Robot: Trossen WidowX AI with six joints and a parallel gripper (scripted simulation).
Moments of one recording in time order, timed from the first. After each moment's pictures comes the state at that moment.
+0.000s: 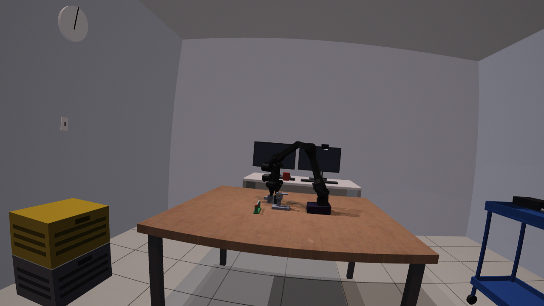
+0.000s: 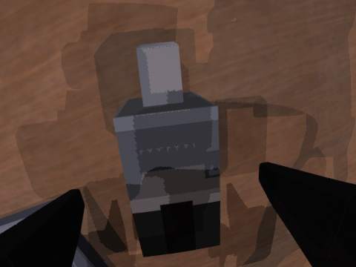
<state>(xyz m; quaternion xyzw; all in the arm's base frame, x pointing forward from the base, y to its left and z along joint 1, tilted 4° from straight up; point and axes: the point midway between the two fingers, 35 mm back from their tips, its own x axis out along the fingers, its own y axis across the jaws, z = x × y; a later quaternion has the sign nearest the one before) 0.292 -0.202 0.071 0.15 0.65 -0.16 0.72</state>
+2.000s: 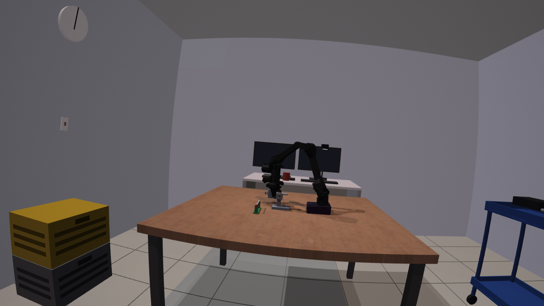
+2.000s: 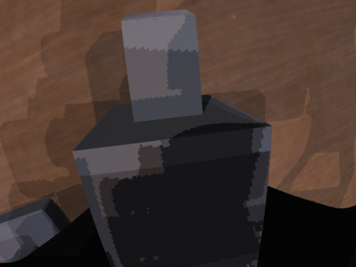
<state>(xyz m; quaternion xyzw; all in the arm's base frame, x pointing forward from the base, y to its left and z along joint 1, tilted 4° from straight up) 0.288 -0.200 0.063 0.15 0.66 -0.16 0.72</state>
